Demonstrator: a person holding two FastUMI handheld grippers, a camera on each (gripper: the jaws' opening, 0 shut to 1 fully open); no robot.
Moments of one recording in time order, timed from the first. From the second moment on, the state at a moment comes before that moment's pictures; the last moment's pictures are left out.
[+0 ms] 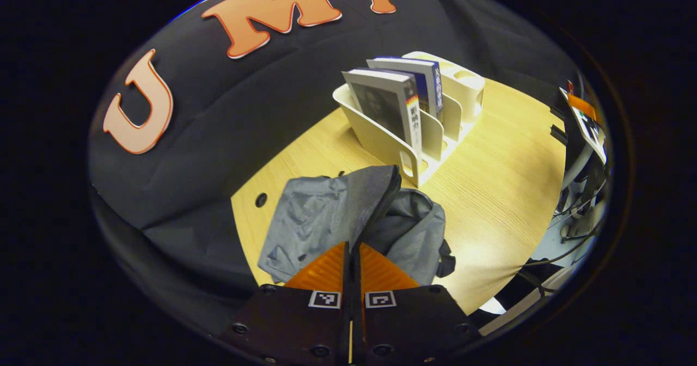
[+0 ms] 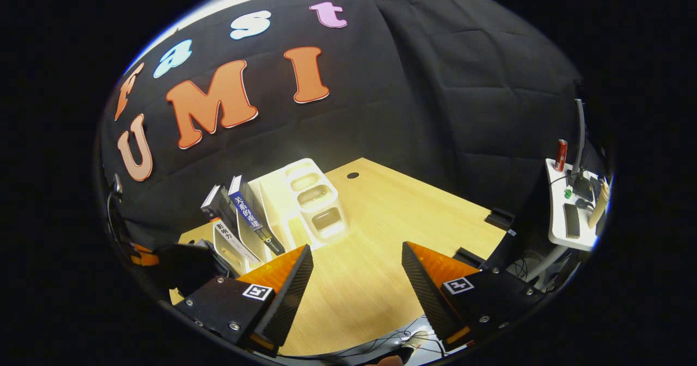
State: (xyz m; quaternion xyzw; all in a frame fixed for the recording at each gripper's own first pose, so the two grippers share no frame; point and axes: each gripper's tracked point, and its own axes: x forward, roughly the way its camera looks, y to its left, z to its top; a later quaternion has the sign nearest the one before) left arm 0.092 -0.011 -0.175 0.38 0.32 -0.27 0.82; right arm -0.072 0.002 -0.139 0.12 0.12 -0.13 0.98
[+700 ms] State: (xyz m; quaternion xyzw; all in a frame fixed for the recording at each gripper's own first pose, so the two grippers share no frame) left arm 0.141 -0.003 -0.080 0.36 0.33 -0.21 0.85; right arm -0.062 -0.033 -0.129 0.09 0.15 -0.08 0.98
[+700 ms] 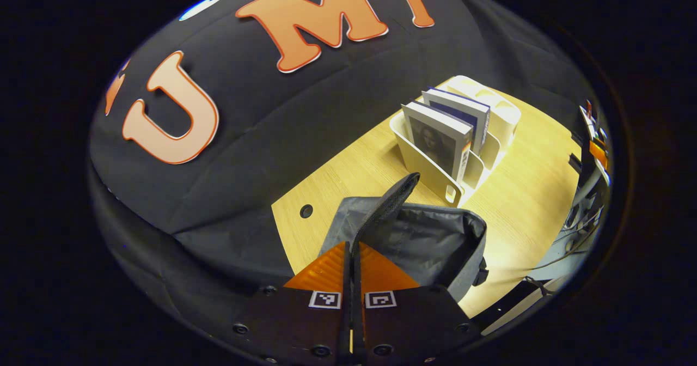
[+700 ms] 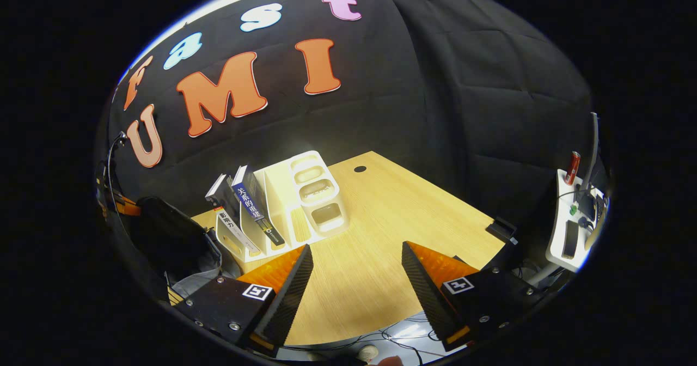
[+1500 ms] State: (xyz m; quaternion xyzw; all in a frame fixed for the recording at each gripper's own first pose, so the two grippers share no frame) left arm 0.149 -0.003 -0.084 0.37 0.35 -0.18 0.84; right arm -0.036 -0.039 -0.140 0.11 0.16 -0.05 0.98
